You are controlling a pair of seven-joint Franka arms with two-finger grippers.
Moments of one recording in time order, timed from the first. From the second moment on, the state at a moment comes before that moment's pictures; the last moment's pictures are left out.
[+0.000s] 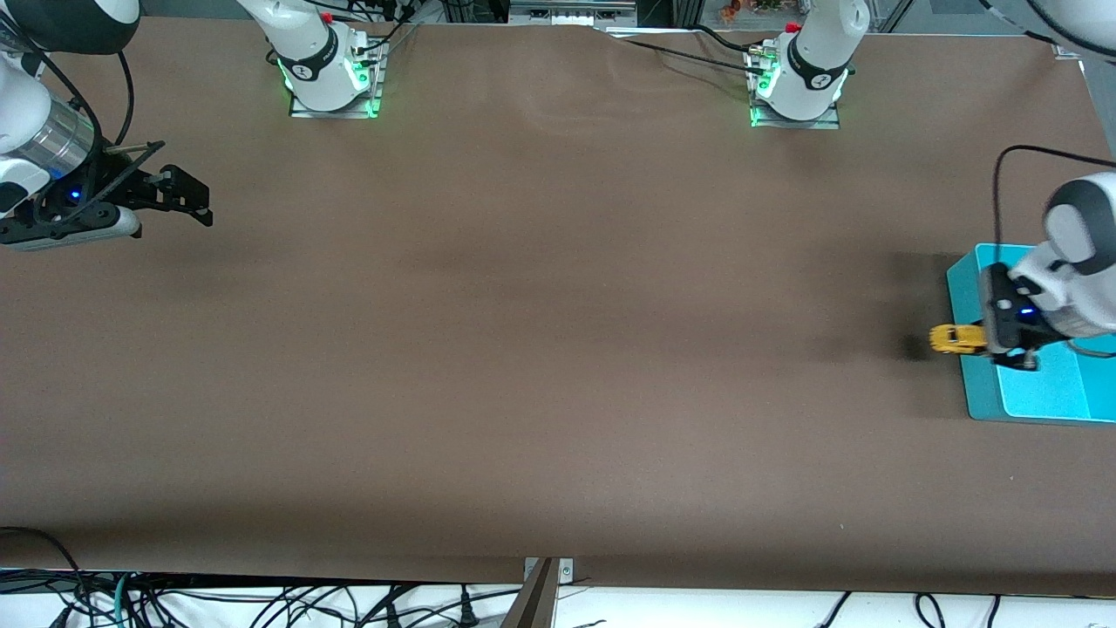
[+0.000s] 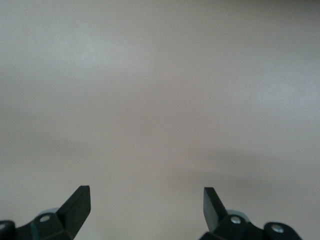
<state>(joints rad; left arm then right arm) 0.07 0.38 0.26 -1.75 -0.04 2.10 1.99 -0.23 -0.06 0.27 -1.83 0.04 1.77 -0.15</state>
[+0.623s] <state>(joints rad) 0.34 0.49 0.26 -1.69 -0.16 2.10 2.34 -0.23 -0.06 0.27 -1.83 0.04 1.77 -0.15</state>
